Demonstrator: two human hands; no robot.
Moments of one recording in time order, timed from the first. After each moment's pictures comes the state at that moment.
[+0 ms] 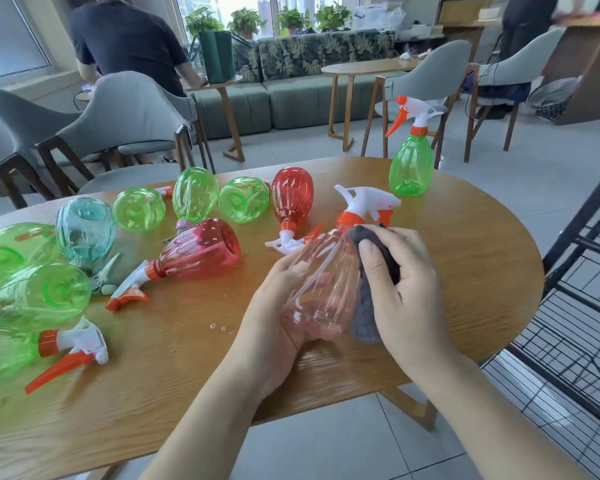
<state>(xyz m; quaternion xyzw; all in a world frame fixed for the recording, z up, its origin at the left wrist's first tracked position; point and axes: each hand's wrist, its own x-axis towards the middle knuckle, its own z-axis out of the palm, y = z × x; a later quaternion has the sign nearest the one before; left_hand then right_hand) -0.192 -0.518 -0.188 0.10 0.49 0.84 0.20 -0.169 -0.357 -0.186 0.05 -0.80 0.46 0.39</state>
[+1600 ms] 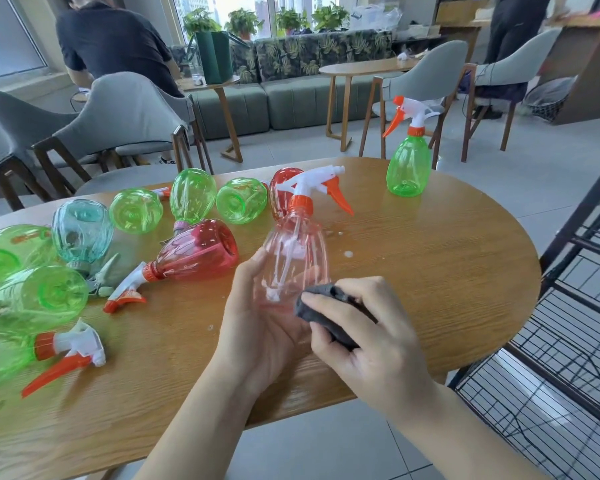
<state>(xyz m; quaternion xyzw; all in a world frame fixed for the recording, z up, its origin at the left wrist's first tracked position) -0.193 -0.526 -0.181 0.09 0.39 0.89 0.21 -0.147 -0.377 -0.210 0.23 -0.80 0.29 0.48</state>
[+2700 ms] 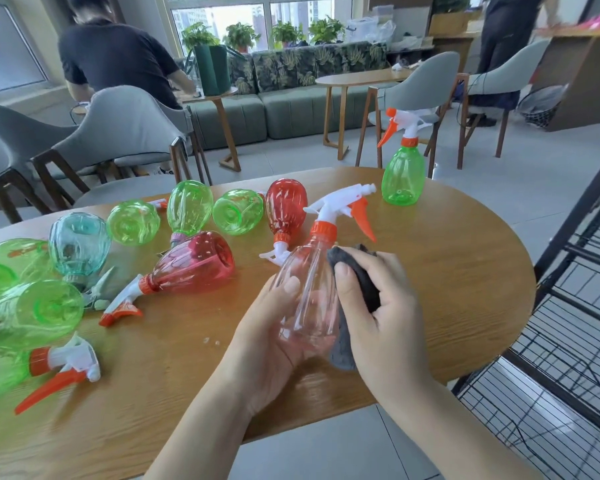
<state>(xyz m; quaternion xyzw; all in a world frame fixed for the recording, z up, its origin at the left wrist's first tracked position) -0.188 -0.520 -0.183 0.11 0.45 0.86 0.22 -0.156 -0.382 -0.184 0.04 -0.77 0.51 0.39</state>
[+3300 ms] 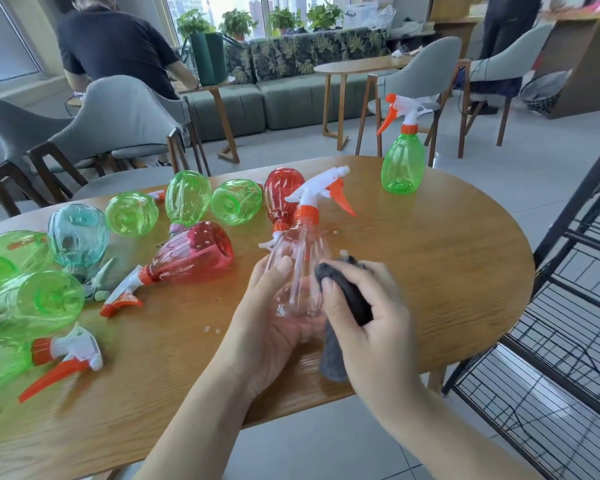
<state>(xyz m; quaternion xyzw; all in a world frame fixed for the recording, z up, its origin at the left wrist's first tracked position) -0.195 -0.520 -0.187 0.09 0.48 0.85 0.19 -0.144 -0.391 -0.200 0.06 -0.76 0.51 0.40</state>
